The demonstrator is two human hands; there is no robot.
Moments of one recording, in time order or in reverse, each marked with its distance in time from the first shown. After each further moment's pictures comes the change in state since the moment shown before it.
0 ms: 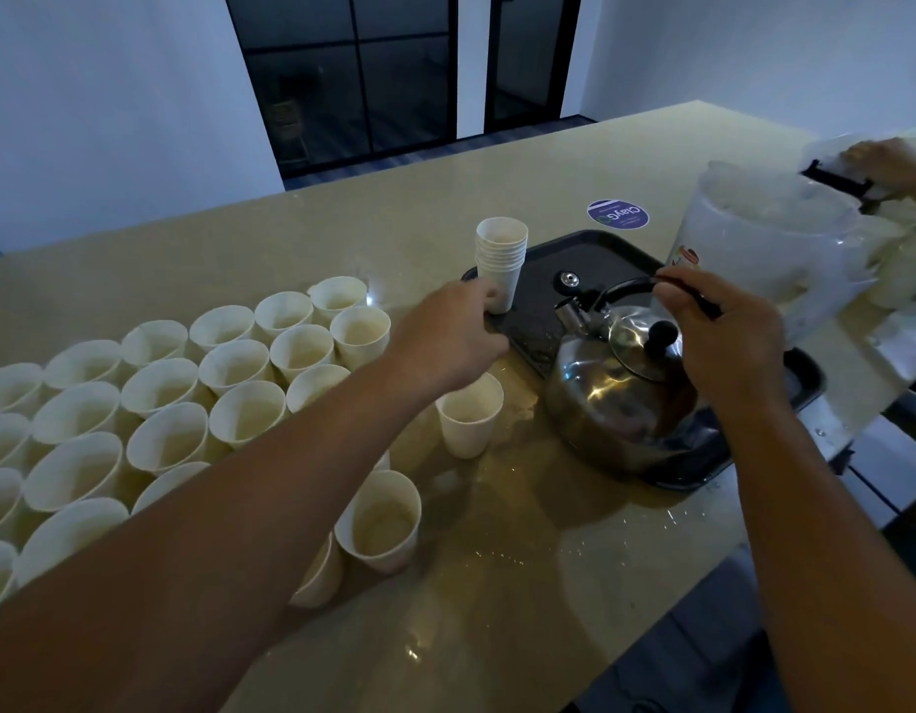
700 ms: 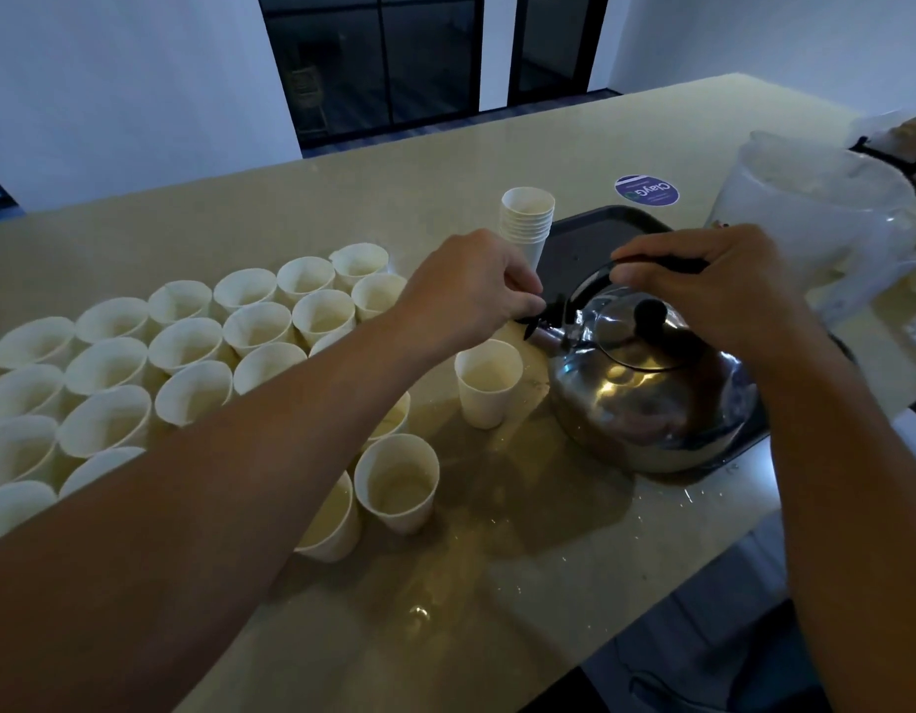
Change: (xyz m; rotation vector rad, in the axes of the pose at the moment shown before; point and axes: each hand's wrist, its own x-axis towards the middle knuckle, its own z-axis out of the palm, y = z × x) left_hand -0.003 -0.004 -0.013 -0.103 0.041 0.116; right_hand 0.005 -0.051 -0.001 0.010 -0.325 -0.181
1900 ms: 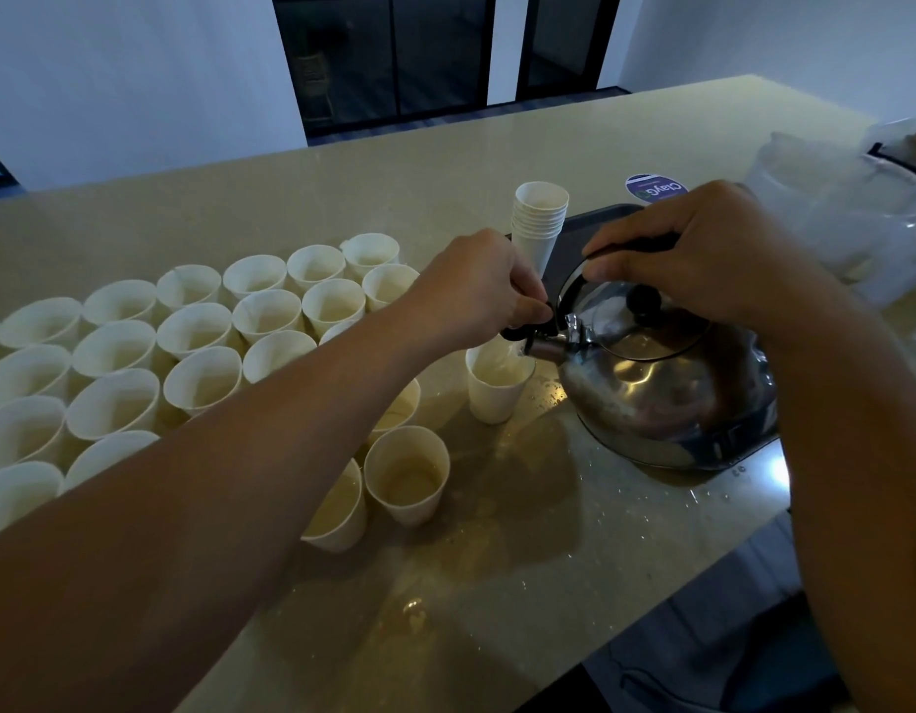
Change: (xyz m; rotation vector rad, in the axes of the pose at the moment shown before) left_hand -0.010 -0.001 -0.008 -0.081 -0.088 -0.087; right_hand 0.021 -0.045 0.002 -0.214 -0.260 -0.084
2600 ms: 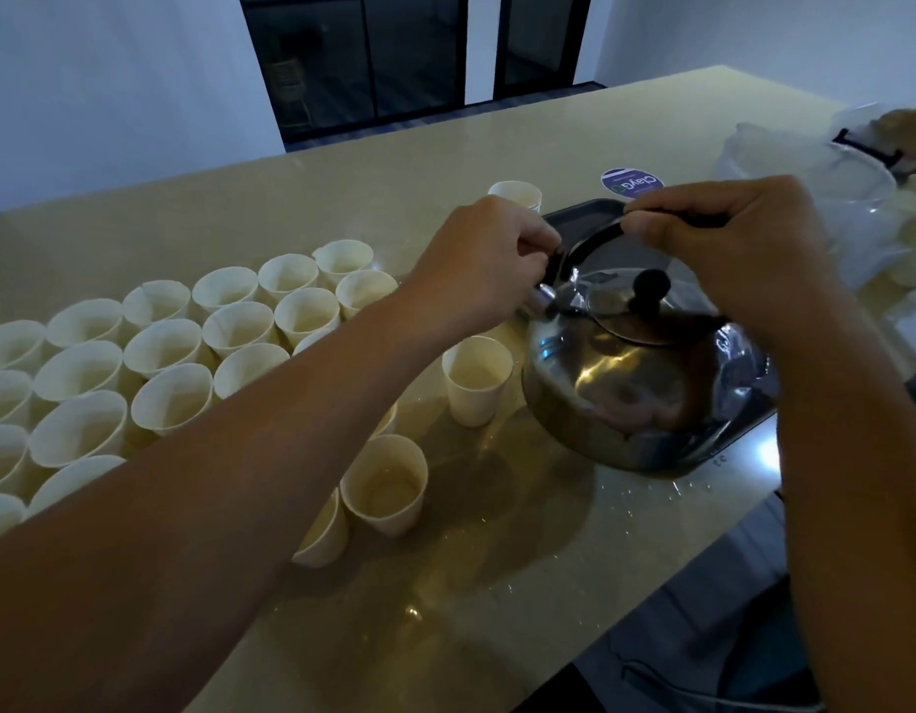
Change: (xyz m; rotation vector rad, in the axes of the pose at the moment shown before) left_hand 0.007 0.032 0.002 -0.004 0.152 0.174; right_hand -0.023 0.022 -0.005 0.272 0.379 0.092
